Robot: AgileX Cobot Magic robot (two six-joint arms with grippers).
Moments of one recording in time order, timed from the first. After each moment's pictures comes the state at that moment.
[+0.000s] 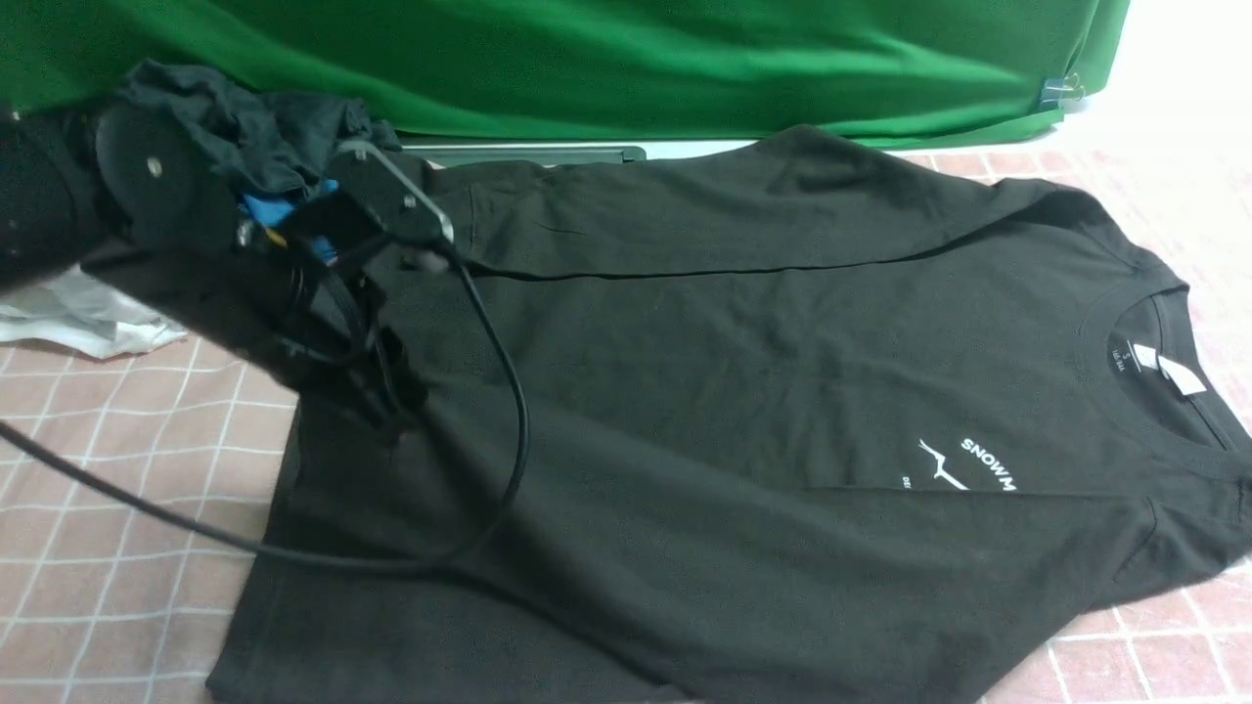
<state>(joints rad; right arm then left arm) 0.81 0.68 -0.99 -0.23 1.06 0.24 -0.15 1.59 -1.09 -0.29 0.76 0.91</state>
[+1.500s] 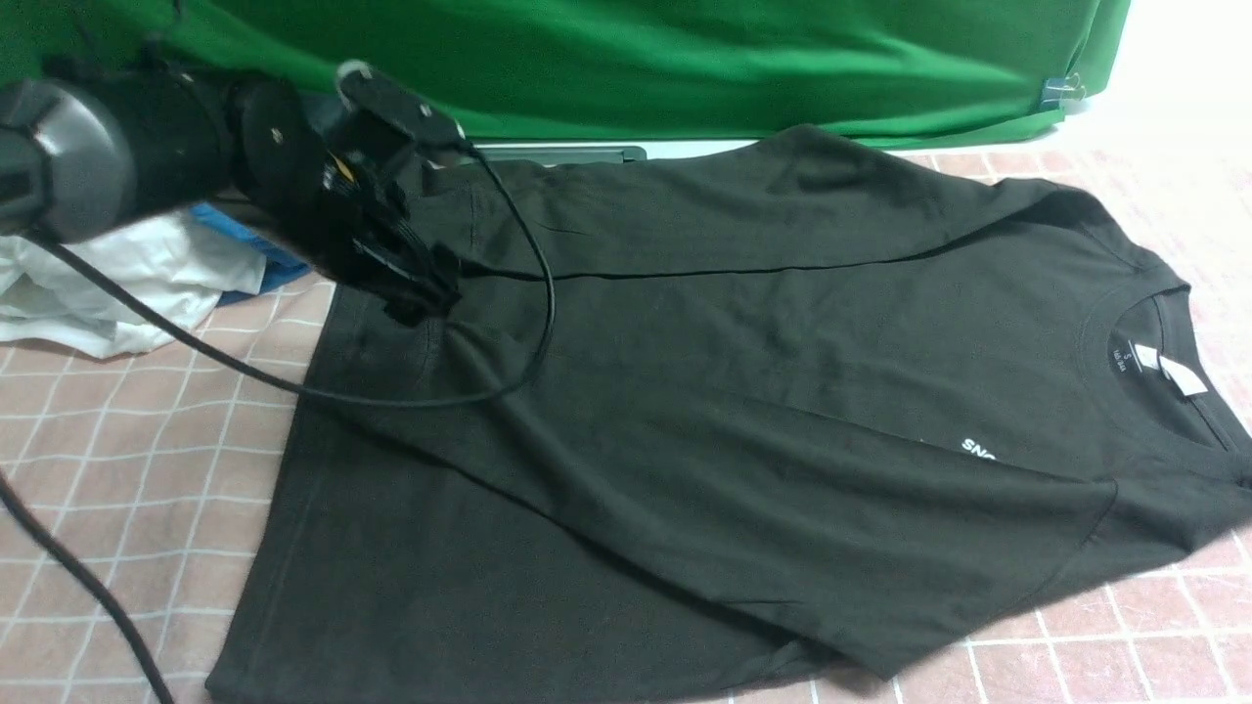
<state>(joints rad) 0.81 0.73 -1.01 -0.40 1.06 0.35 -0.15 1.83 -1.33 -0.07 0.55 0.53</state>
